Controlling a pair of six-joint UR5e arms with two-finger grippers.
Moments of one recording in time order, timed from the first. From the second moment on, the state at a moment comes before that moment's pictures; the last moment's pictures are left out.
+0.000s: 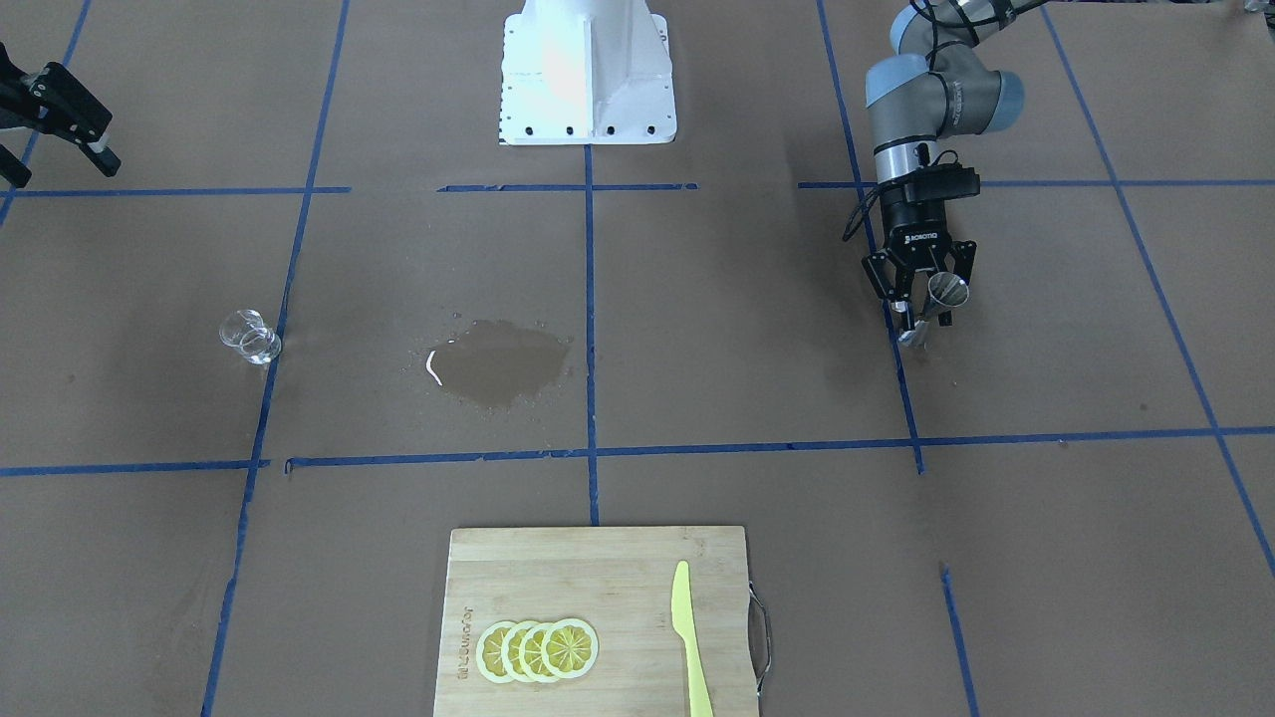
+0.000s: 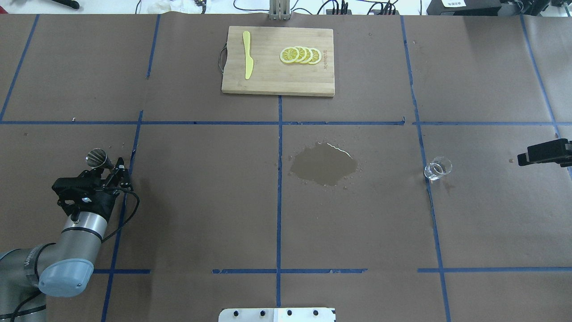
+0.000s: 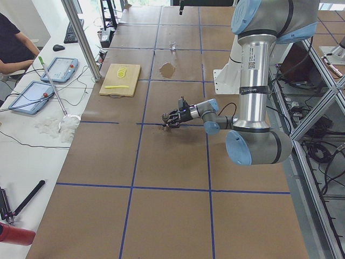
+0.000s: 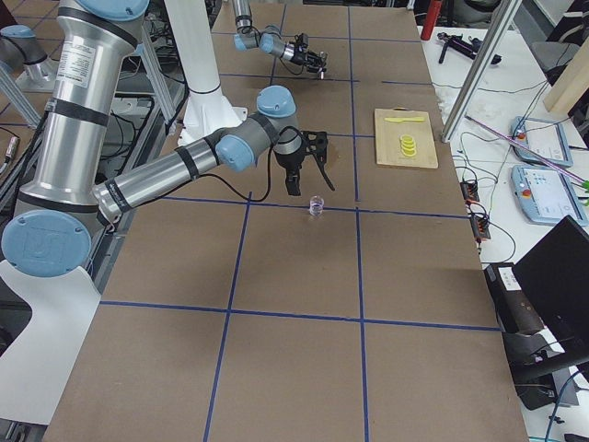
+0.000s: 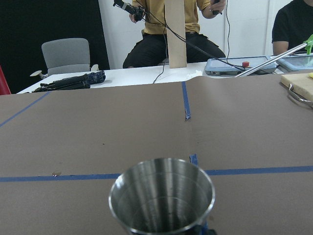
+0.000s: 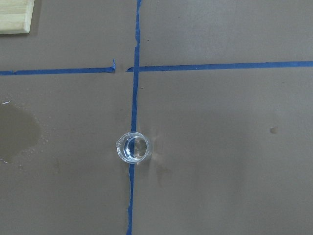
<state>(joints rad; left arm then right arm) -0.23 -1.55 -1.69 -2.34 -0.57 -1.39 1.06 -1.83 2.29 -1.32 2.21 0.83</state>
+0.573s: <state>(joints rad) -0.27 -1.53 -1.74 -2.44 -0.58 -1.27 1.06 -1.83 2.30 -1.32 2.21 0.83</state>
